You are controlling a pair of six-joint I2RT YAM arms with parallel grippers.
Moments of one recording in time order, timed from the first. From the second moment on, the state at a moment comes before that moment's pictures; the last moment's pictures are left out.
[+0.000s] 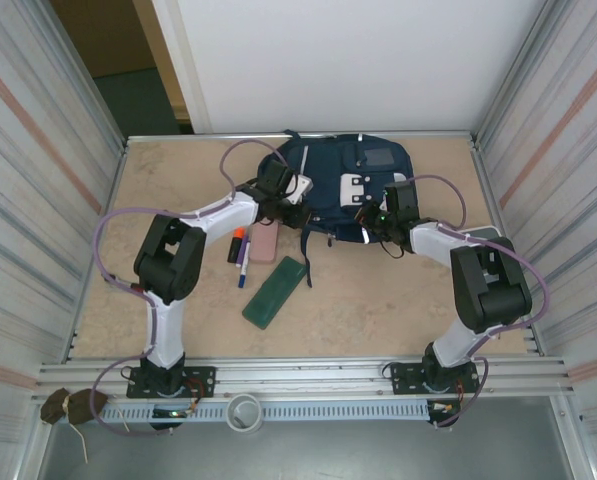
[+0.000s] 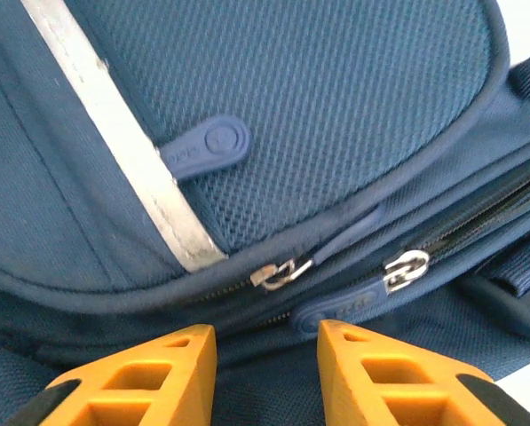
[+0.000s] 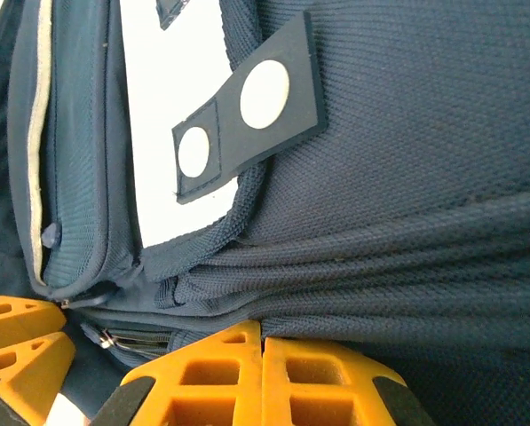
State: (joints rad) left arm -0.56 2.02 1.47 -0.40 0.16 -0.02; right arm 0.26 1.64 0.87 0.02 -0.23 0.79
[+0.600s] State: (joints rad) left arm -0.54 1.99 1.38 -0.30 0.26 -0.03; right arm 0.42 1.69 1.17 -0.15 -0.18 0.60
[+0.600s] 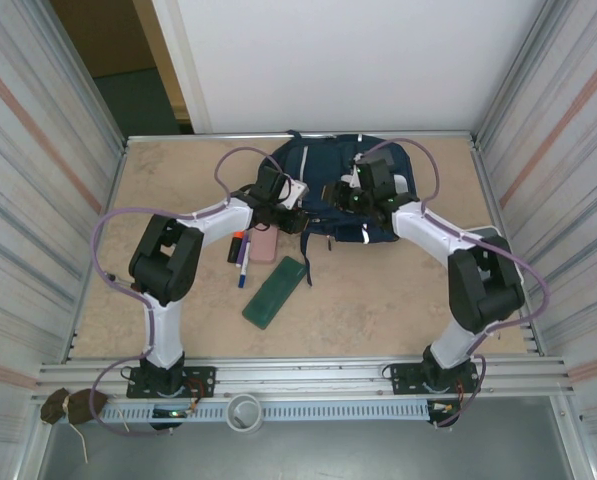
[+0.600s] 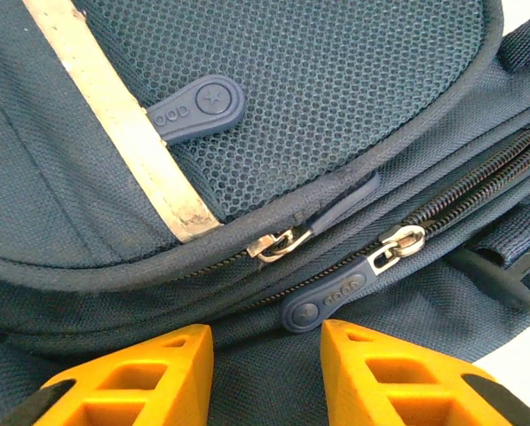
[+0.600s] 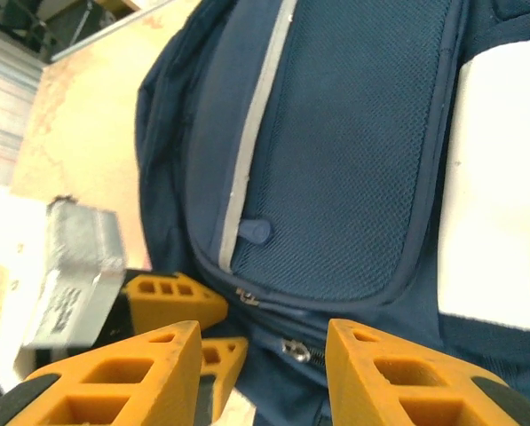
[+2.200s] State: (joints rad) left arm -0.56 1.92 1.38 -0.28 0.34 -0.06; right arm 0.31 1.85 1.25 -0.02 -0.39 1.04
